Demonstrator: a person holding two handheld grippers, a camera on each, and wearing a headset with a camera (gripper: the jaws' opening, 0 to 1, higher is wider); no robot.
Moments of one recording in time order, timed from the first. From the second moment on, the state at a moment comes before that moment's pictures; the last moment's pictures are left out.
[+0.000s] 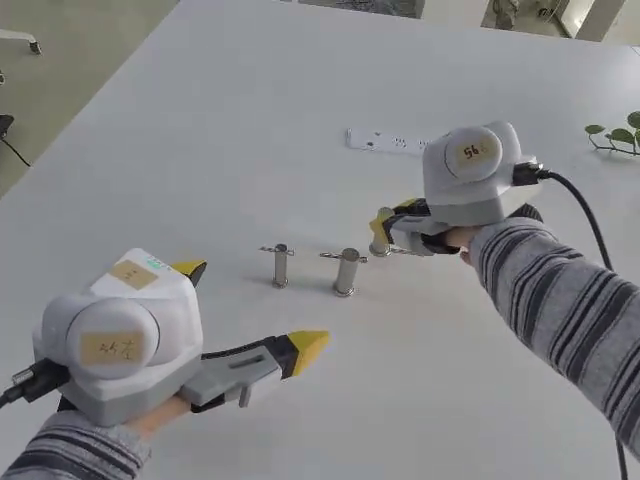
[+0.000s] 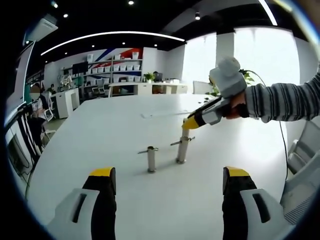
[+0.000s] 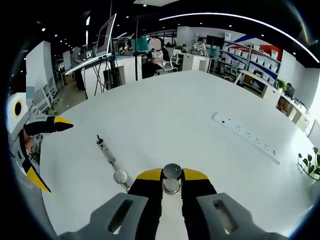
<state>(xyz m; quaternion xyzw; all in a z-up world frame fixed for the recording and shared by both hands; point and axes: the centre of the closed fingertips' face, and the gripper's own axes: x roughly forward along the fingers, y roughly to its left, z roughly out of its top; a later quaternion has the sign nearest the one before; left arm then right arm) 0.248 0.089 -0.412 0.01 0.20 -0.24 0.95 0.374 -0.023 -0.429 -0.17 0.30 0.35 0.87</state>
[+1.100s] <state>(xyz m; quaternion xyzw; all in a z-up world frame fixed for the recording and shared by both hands) 0.228 0.086 -0.407 0.01 0.20 -0.24 0.95 0.287 -0.023 -0.443 -0.14 0.33 0.34 0.87</state>
